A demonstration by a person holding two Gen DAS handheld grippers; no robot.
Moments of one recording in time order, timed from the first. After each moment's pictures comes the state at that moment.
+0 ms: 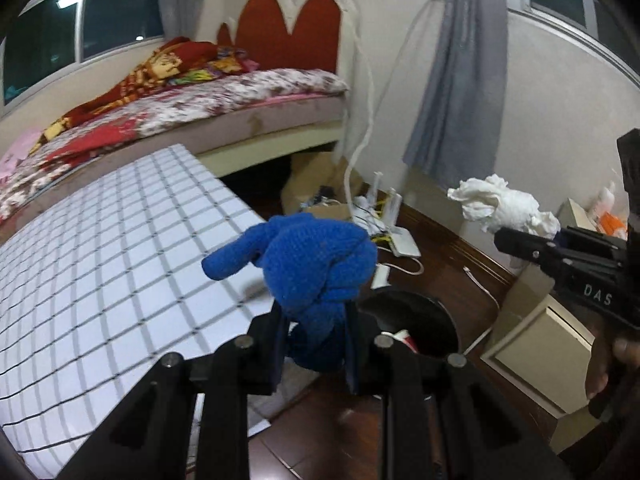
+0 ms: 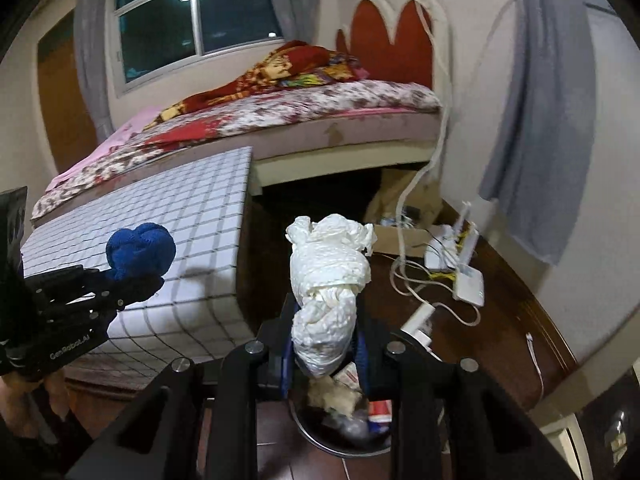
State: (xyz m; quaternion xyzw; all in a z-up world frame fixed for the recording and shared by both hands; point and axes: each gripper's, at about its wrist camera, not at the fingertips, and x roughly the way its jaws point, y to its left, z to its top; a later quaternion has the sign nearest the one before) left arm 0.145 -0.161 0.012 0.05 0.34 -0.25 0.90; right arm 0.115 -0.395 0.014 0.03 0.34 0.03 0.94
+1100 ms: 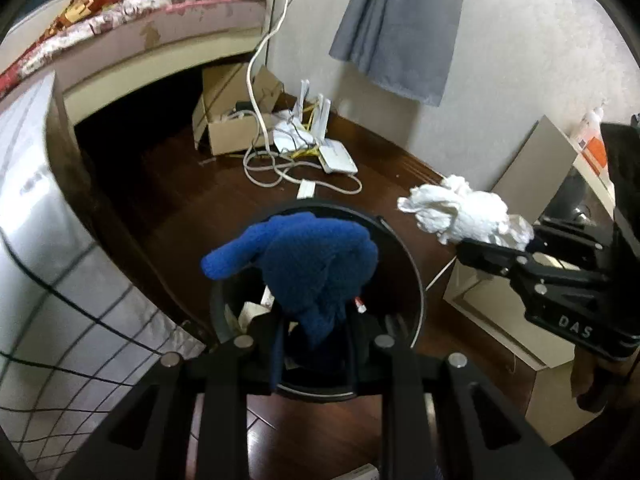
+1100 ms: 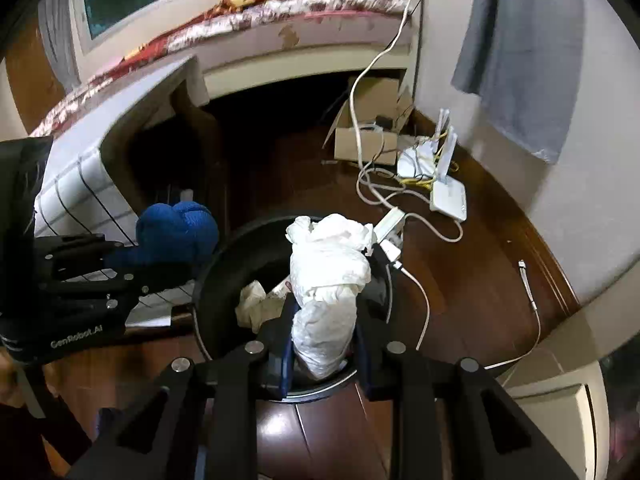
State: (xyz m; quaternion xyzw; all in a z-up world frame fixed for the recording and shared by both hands) left arm 0.153 -0.276 -0.105 0.08 0.46 -0.34 0.82; right arm 0.123 -0.469 -0.121 0.02 0.45 0.01 0.89
